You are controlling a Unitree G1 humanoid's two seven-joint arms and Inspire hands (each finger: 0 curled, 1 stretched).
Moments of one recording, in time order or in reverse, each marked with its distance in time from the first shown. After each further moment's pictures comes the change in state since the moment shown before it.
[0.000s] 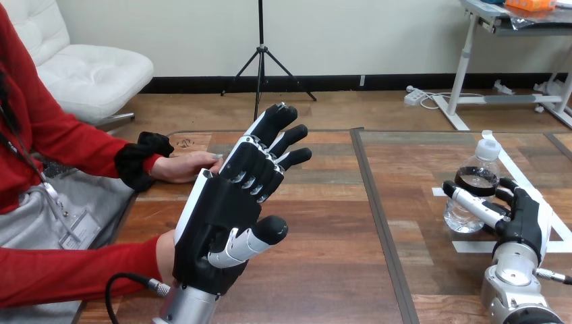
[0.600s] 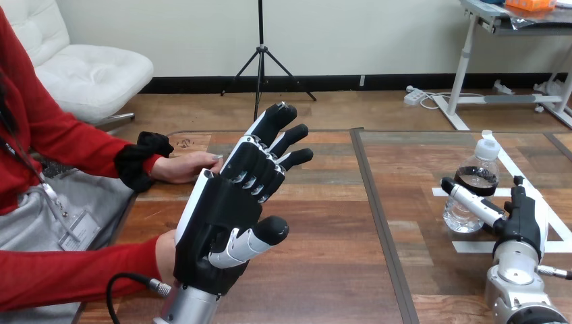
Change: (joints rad) left arm 0.001 0.000 -0.005 0.000 -0.007 0.000 -0.002; right arm -0.001 -0.017 0.021 0.000 -0.019 0.013 0.039
